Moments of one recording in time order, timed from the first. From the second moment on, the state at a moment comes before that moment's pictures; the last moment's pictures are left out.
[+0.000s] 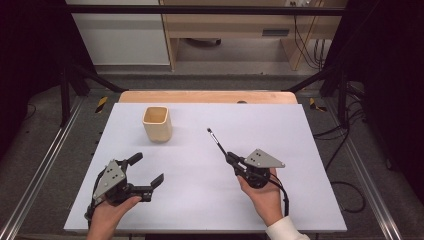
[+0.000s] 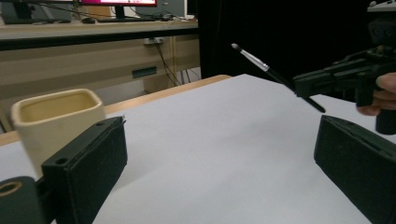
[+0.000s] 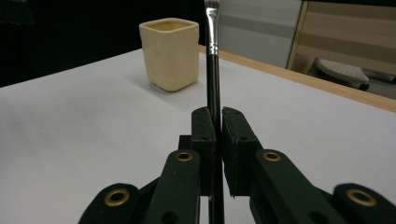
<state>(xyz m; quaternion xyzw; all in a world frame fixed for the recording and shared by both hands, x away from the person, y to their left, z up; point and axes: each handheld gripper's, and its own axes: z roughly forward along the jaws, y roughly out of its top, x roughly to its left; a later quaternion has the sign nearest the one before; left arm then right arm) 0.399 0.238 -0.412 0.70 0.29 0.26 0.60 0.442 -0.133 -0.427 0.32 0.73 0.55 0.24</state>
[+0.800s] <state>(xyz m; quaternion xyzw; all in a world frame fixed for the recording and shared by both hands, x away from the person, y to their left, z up) 0.424 0.162 -0.393 0.73 0.26 0.24 0.59 0.432 -0.117 -0.425 0.30 0.73 0.56 0.26</state>
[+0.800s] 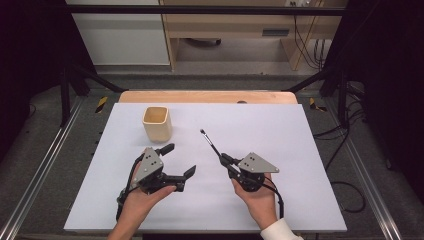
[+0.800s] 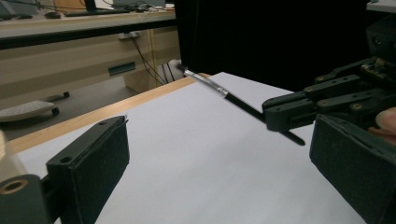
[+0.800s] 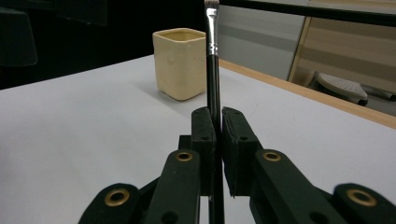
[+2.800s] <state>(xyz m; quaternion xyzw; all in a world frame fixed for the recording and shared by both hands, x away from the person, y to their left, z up) 0.461 0.141 -0.408 0.70 0.35 0.14 0.60 0.424 -0.078 -0.431 0.26 0.74 0.56 0.25</state>
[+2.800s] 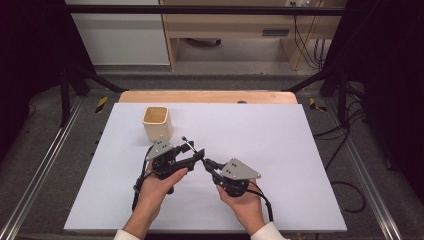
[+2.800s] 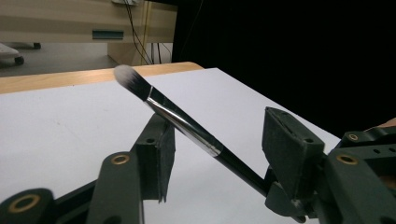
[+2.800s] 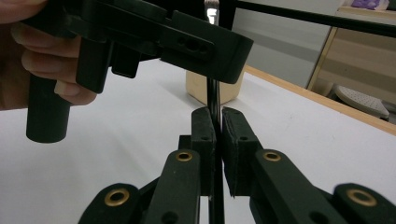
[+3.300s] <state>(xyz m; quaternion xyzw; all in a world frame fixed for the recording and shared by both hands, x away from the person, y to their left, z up) 0.458 0.140 -0.410 0.69 0.36 0.13 0.61 0.426 -0.077 -0.434 0.26 0.75 0.56 0.25</state>
